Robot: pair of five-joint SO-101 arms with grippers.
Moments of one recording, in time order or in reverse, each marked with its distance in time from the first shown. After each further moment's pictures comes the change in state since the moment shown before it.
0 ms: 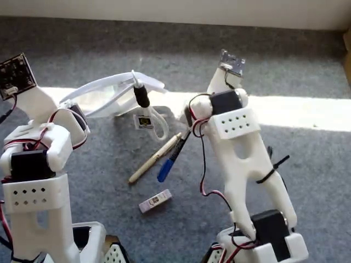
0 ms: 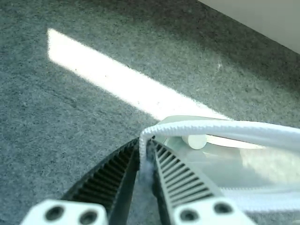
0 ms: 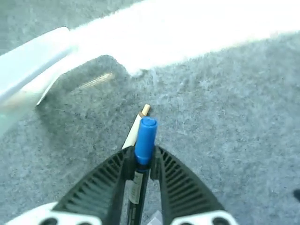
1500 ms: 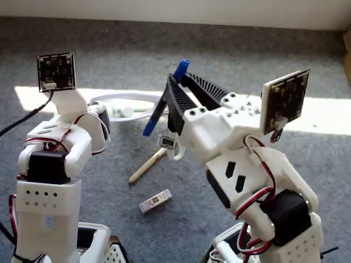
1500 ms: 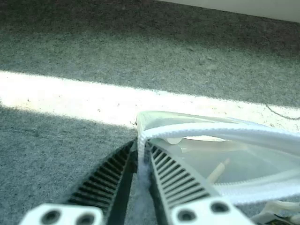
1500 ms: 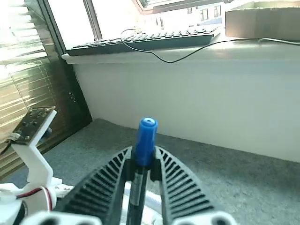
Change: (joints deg) left arm 12.7 0.0 -0.3 0.0 -8.9; right arm -13.2 -41.4 4.8 -28.0 25.1
